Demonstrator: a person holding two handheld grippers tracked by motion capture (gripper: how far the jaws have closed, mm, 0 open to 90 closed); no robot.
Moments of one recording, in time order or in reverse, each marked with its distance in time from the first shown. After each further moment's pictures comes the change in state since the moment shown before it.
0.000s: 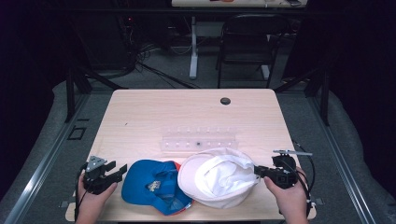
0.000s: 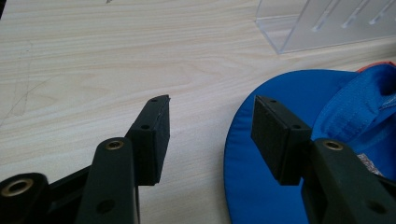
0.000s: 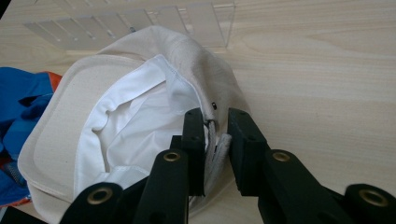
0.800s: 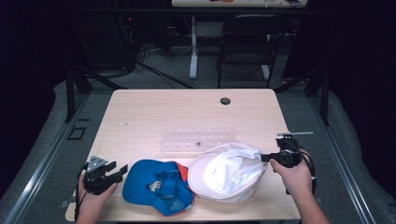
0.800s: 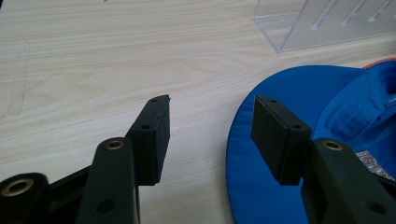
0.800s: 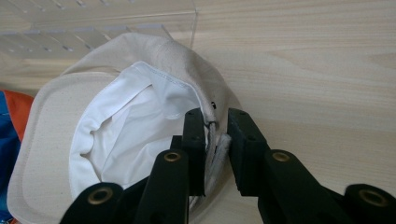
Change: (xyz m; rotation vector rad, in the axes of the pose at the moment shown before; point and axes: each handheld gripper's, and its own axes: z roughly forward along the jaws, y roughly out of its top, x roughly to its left) left arm -0.001 -0.001 0.000 0.007 0.000 0.005; right arm -0.028 0.048 0.014 0.102 -0.061 0.021
